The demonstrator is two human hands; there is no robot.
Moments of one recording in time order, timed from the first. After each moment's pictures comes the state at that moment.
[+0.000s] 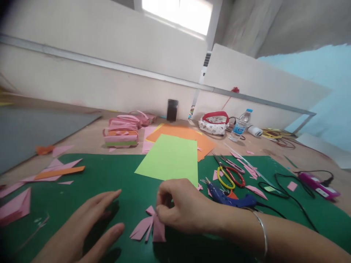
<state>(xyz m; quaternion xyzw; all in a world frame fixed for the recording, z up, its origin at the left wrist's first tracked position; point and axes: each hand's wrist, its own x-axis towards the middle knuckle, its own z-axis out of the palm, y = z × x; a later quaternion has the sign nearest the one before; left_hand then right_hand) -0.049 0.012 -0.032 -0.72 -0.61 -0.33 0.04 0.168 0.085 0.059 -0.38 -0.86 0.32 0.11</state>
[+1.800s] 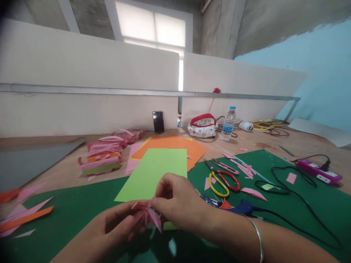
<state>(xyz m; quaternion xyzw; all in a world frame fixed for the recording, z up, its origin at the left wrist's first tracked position) 0.022 0.073 0.029 -0.47 -0.48 -0.39 -0.63 0.193 0.114 0.052 -0.45 -0.67 0.51 0.30</state>
